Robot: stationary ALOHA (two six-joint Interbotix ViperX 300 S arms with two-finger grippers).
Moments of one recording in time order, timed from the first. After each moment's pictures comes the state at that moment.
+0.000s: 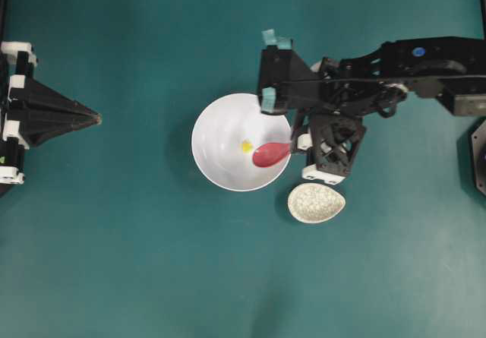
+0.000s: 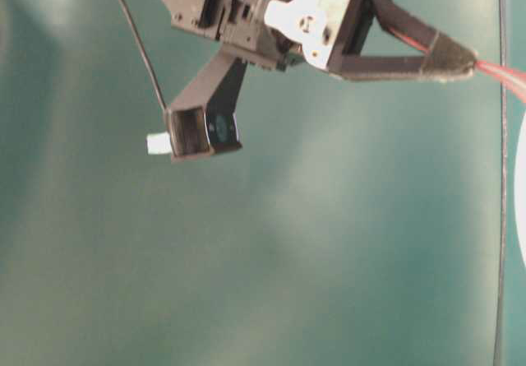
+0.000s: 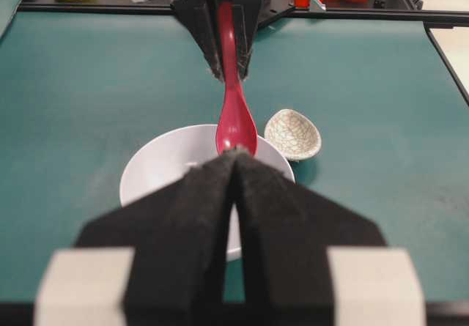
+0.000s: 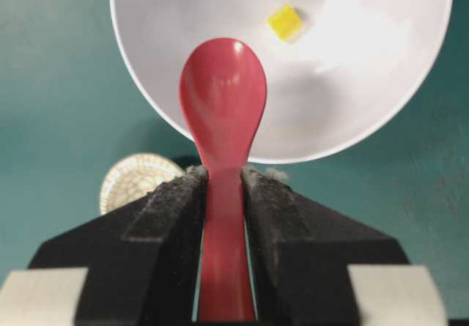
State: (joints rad) left arm 0.00 -0.96 1.17 0.01 -0.13 -0.01; right arm -0.10 -0.05 0.38 0.21 0.87 -0.04
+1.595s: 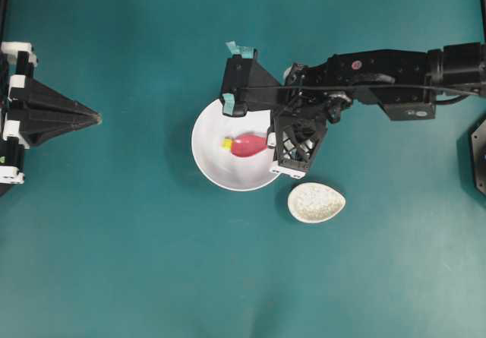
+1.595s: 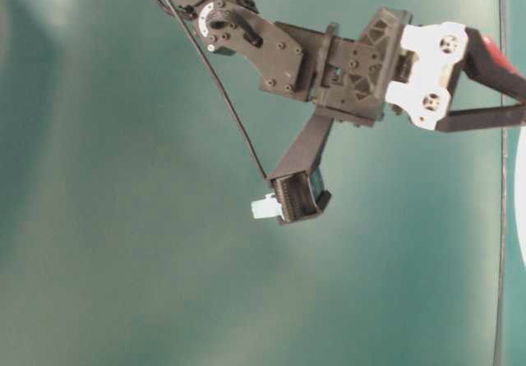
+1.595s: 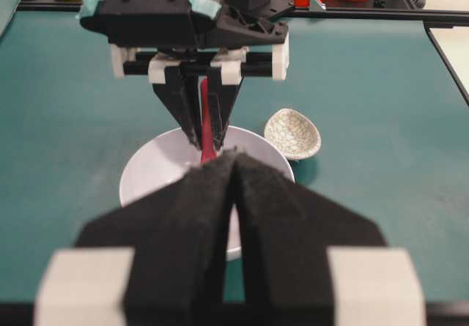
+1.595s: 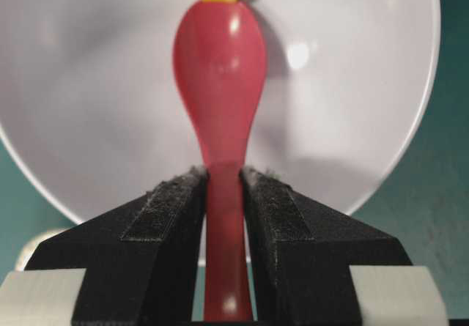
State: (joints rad) left arm 0.00 -0.96 1.17 0.01 -0.13 -0.01; right arm -0.12 0.14 0.34 0.15 0.74 0.02
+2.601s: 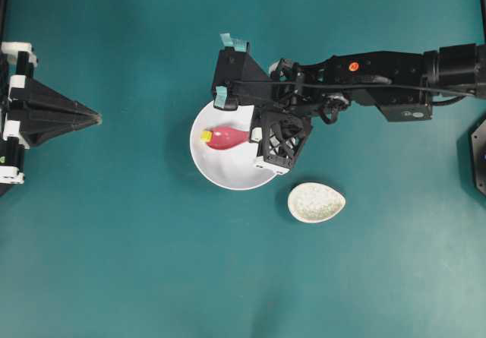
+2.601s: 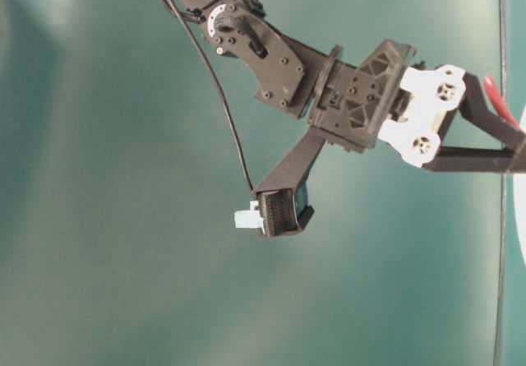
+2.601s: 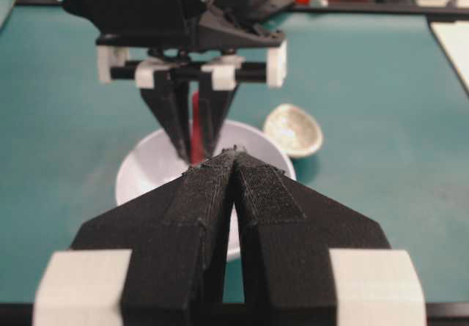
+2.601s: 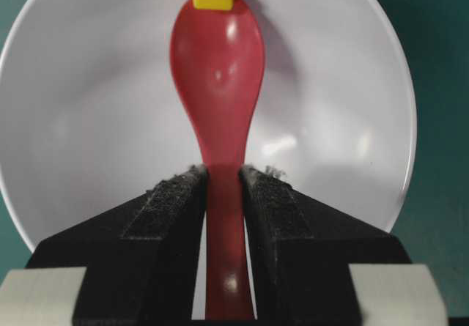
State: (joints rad) left arm 0.00 -0.96 1.17 0.01 -0.12 -0.01; right arm -0.12 0.15 0.35 0.15 0.54 0.02
